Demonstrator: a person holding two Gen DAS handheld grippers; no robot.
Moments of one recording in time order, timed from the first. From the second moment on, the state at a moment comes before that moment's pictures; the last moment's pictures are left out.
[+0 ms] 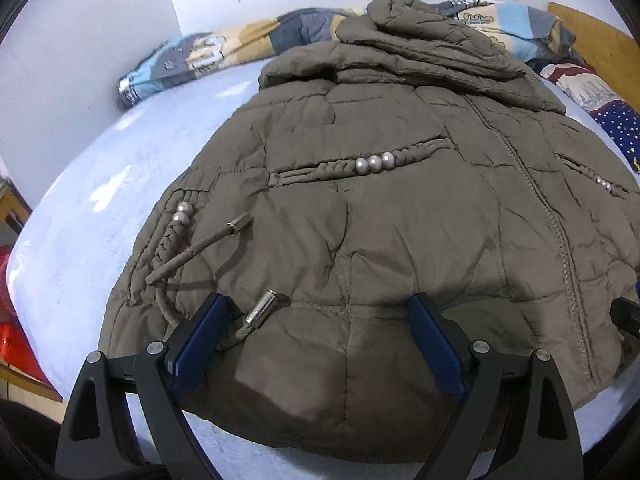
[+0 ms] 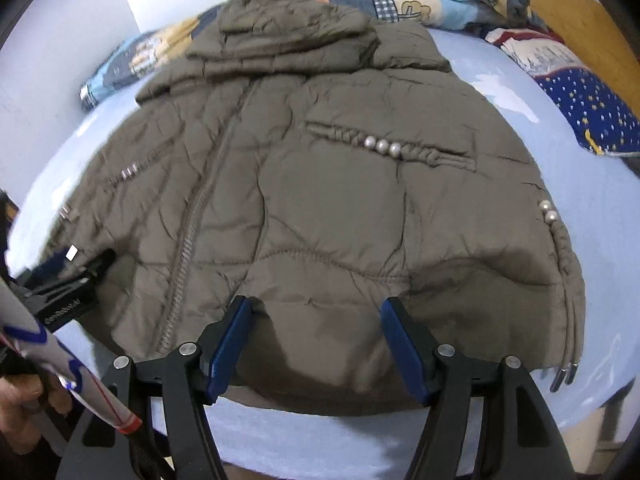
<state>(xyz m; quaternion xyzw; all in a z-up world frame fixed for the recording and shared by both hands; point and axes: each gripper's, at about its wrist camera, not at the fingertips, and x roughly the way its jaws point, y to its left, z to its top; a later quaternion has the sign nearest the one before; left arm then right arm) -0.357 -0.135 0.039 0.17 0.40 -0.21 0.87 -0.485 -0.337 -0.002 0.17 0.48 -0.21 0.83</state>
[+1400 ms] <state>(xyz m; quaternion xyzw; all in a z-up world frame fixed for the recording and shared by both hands) -0.368 -0.142 0.027 0.18 0.34 -0.20 0.90 -0.492 -0.323 -0.022 0.10 0.46 -0.21 0.86</state>
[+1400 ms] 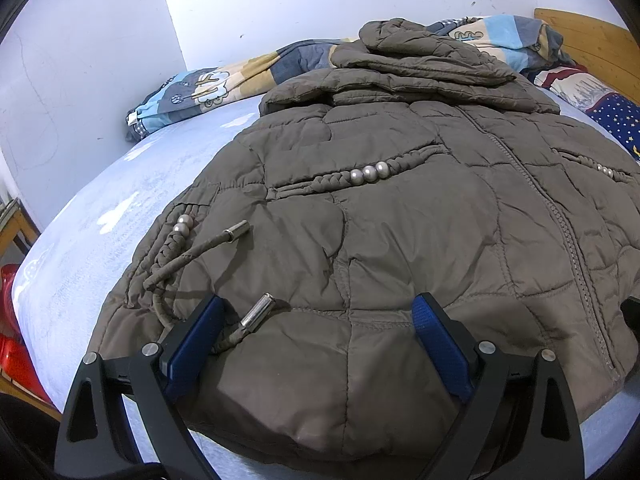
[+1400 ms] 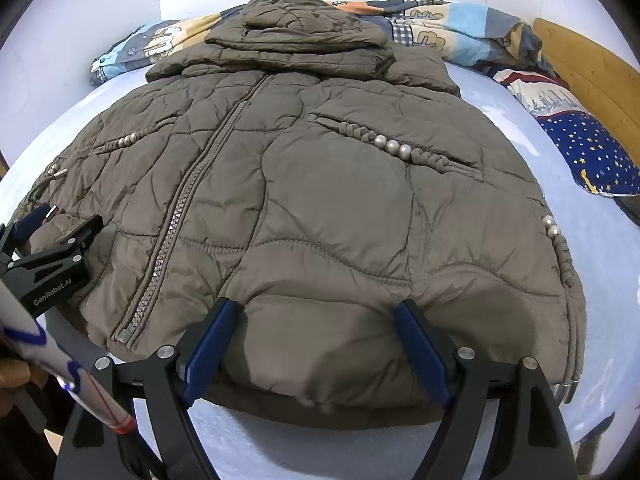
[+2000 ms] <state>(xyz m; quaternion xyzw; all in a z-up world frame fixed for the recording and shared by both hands) -0.369 -0.141 0.027 0.18 0.34 -0.20 0.90 -0.496 -0.318 -0.021 0.08 0.45 -0.22 0.86</state>
